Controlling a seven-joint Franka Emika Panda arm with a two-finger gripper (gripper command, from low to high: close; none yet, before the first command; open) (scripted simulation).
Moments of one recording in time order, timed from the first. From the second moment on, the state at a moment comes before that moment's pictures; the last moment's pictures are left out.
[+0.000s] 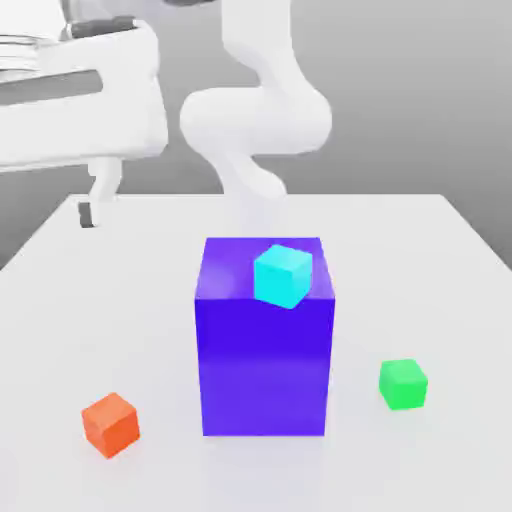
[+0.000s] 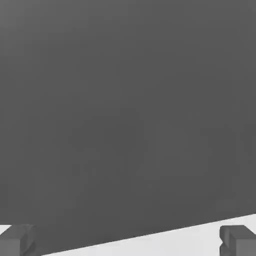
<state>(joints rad) -0.03 -0.05 -0.34 -2.20 0.26 2.43 0.49</state>
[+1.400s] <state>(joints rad) 0.03 0.23 -0.19 -2.39 0.21 2.61 0.22</state>
